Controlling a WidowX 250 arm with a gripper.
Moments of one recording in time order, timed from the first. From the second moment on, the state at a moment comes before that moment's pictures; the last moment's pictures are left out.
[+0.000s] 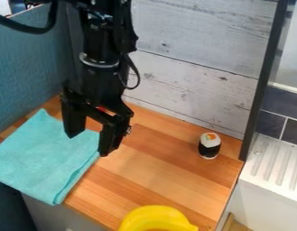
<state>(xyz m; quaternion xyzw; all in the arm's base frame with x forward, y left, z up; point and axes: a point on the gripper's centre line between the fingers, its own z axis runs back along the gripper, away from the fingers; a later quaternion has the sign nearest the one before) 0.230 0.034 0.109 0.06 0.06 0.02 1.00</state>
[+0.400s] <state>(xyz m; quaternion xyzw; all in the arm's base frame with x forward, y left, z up) 0.247 0.023 0.106 0.03 0.06 0.01 1.00</state>
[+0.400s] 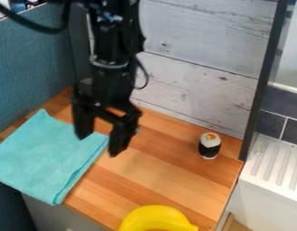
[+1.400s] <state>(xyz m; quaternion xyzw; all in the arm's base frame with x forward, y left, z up) 0.350 -0.045 0.071 -0.02 0.02 -0.05 1.00</state>
